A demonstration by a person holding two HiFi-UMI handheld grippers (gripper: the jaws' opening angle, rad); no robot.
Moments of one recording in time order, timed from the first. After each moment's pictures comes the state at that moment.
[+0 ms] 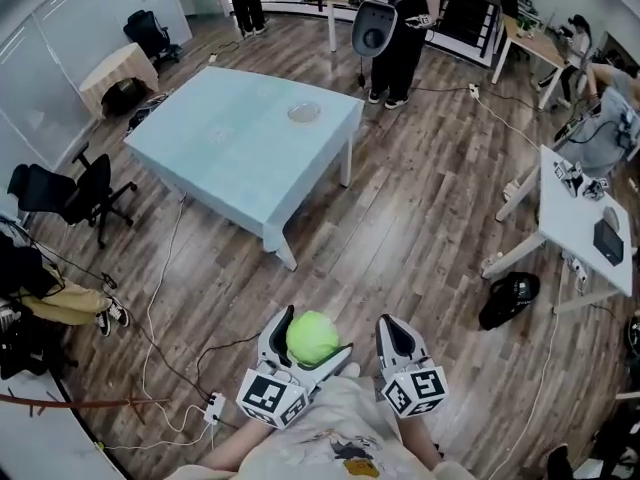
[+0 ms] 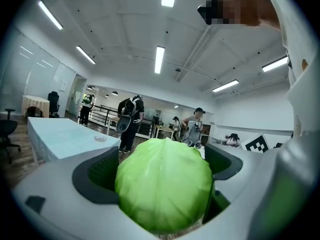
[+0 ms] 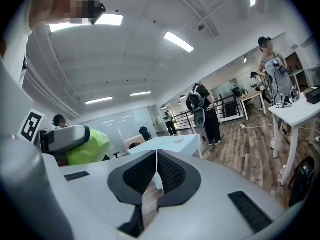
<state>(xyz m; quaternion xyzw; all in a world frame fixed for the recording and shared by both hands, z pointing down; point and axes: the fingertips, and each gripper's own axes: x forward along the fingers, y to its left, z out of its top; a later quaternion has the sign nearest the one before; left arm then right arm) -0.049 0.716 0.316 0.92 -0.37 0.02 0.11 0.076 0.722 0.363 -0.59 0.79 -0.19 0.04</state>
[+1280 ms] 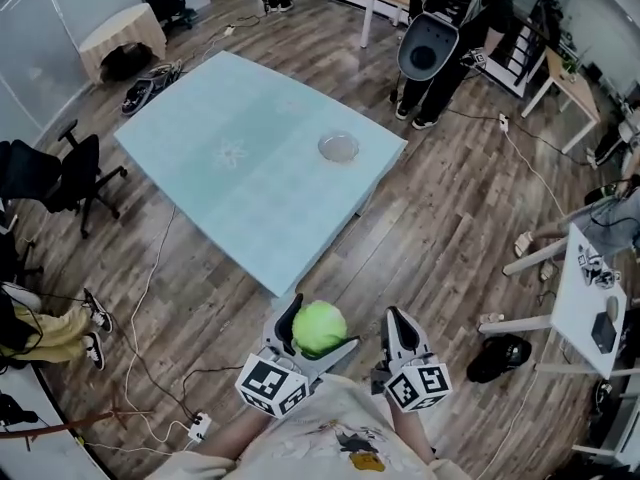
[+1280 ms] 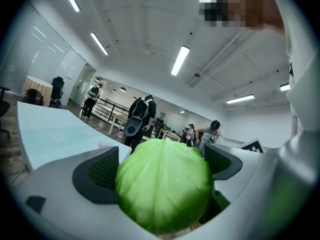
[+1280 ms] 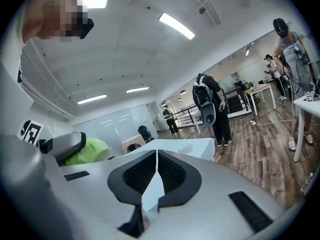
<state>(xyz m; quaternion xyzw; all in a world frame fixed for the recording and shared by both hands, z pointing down) -0.102 0.360 0.320 0.91 -0.37 -0.02 0.17 0.023 0.357 0.354 -0.58 0.79 -0.21 0.03</state>
